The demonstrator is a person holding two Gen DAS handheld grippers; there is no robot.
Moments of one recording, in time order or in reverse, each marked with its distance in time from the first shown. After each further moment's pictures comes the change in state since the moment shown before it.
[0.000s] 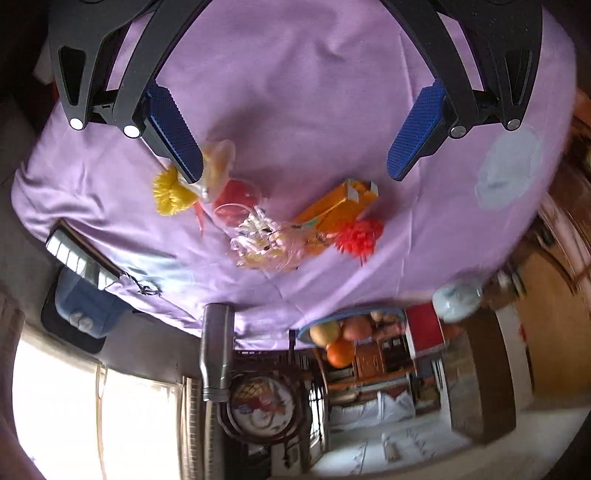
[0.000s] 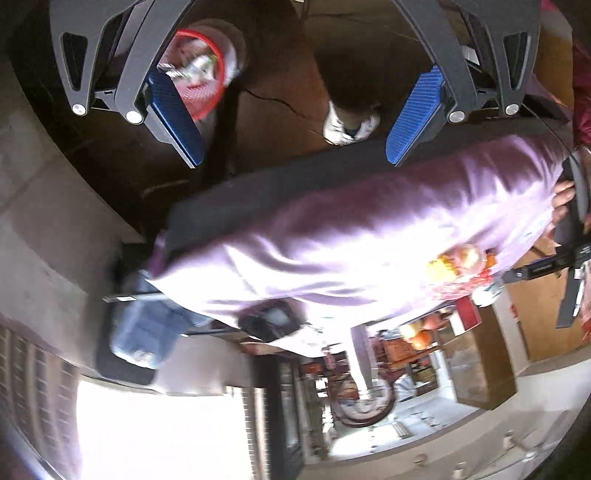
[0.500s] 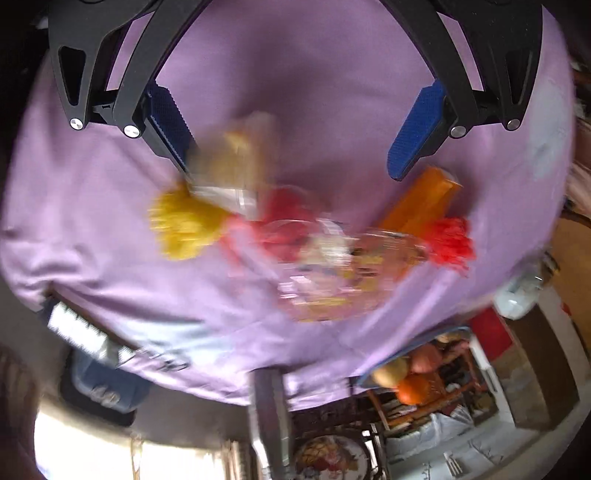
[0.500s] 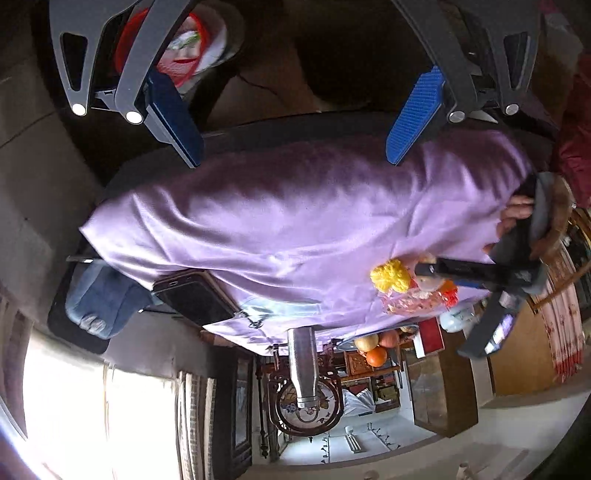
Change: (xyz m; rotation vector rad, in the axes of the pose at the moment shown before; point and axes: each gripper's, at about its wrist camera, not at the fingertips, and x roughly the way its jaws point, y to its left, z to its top) left arm 0.080 -0.046 0.005 0.235 0.187 -0.002; right arm 0.019 0.050 0.025 -0.094 0.019 0.076
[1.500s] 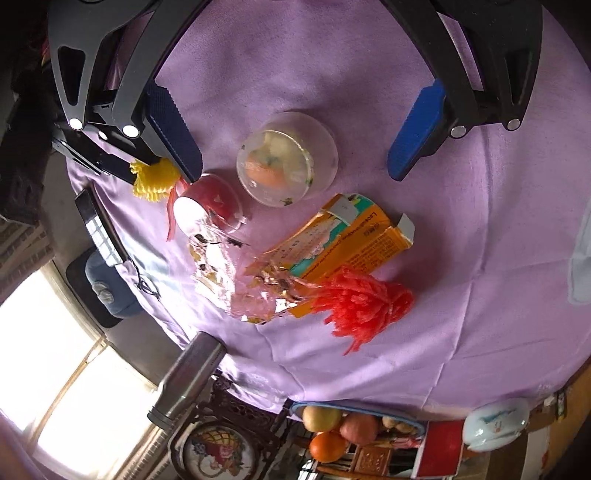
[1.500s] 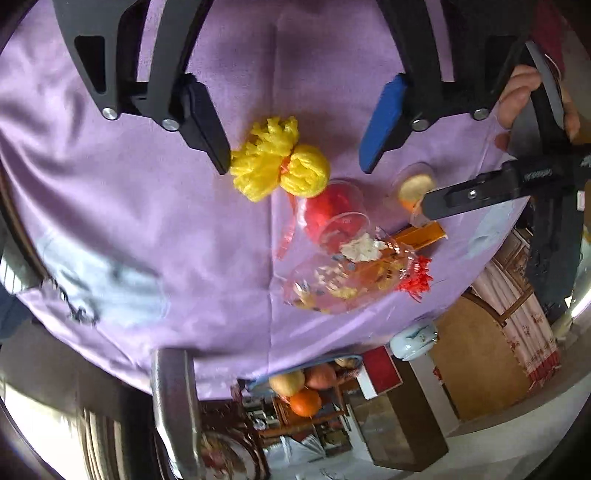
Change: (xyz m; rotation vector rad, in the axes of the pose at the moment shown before) left arm 0.005 0.111 -0.023 -0.466 0.028 -0.344; right arm 0.186 0.106 0.119 -0.013 0.260 0.265
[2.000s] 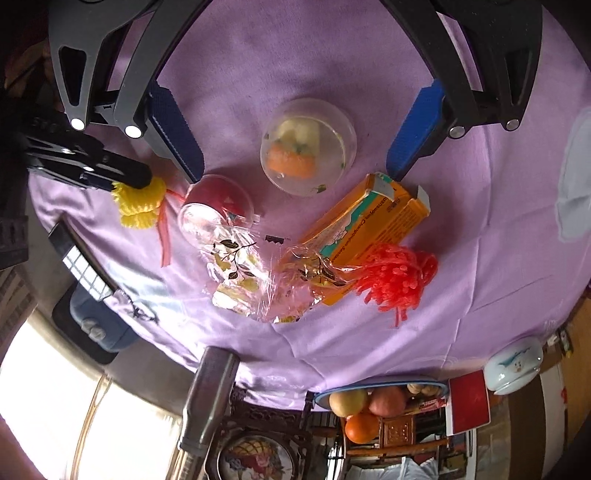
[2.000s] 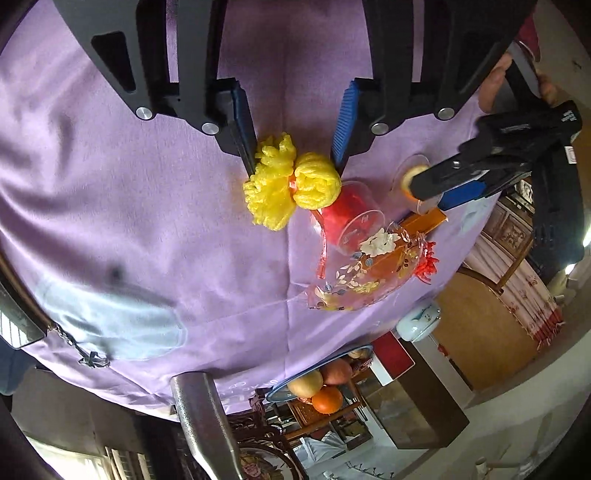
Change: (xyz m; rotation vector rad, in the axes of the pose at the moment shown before) left arm 0.011 -0.034 -0.001 0.183 -0.012 0.128; right arm -0.002 -0.020 -0.007 0.112 -0.025 0.076
